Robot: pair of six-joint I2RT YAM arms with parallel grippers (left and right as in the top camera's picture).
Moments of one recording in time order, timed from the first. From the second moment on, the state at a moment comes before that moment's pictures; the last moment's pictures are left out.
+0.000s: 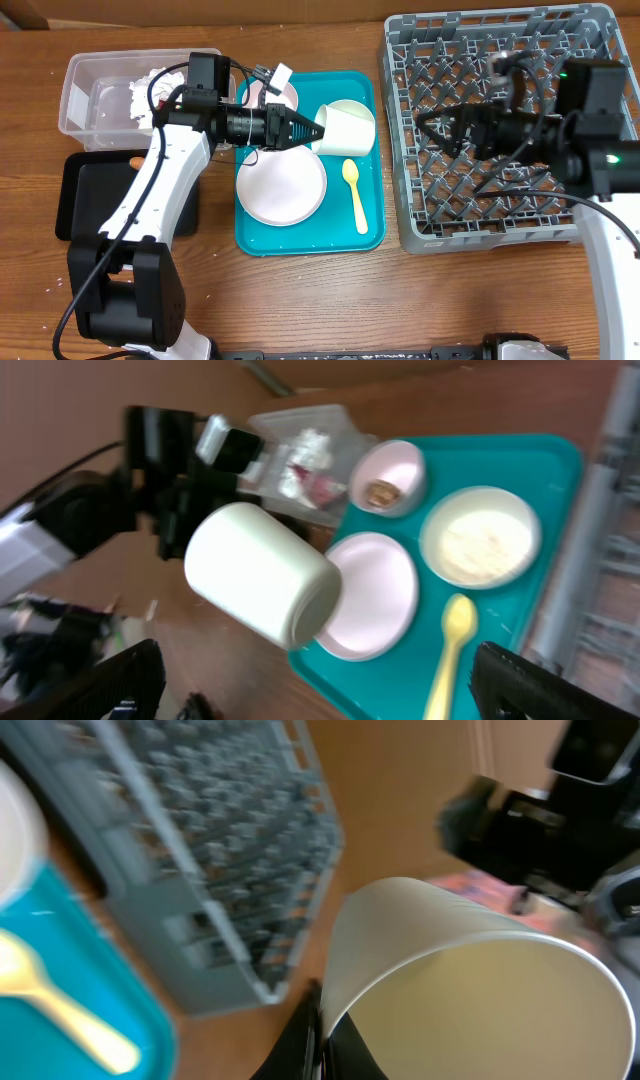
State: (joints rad) left arm -0.13 1.76 1.37 -0.63 1.31 -0.21; right arm 0.02 1.34 1.40 -0.83 -0.90 0.13
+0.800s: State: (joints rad) left arm -0.14 1.76 1.37 -0.54 1.55 -0.35; right arm 0.27 1.45 1.39 -0.61 -0.95 0.20
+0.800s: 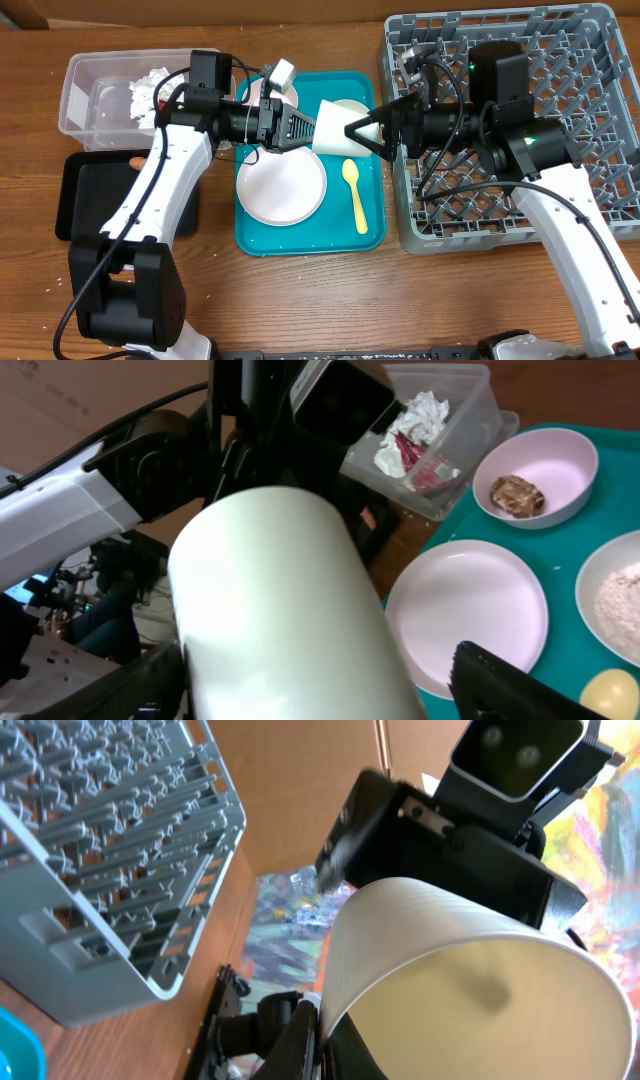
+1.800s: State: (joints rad) left arm -0.13 1.76 1.38 -0.31 1.56 -0.57; right arm 0.20 1.45 1.39 -0.52 -0.94 0.23
